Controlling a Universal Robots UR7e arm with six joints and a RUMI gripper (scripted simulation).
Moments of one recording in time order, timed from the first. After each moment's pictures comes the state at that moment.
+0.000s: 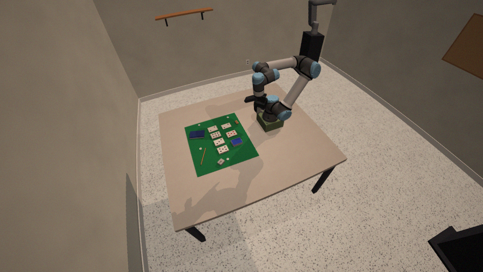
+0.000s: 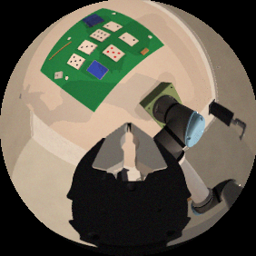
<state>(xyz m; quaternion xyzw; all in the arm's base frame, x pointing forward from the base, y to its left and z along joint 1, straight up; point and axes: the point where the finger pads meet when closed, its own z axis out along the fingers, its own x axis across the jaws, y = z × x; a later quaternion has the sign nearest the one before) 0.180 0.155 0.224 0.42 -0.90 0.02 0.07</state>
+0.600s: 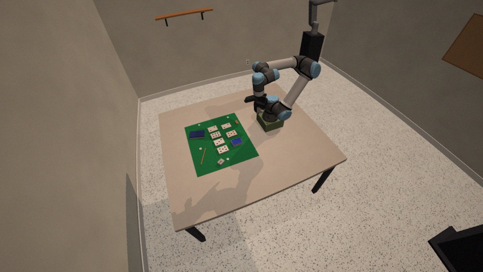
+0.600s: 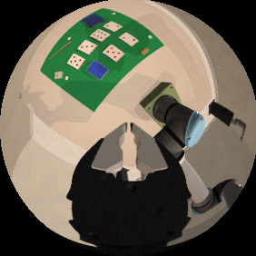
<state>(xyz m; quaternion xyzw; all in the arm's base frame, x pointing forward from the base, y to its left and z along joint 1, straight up) 0.180 0.155 0.224 0.42 -0.90 0.02 0.07</state>
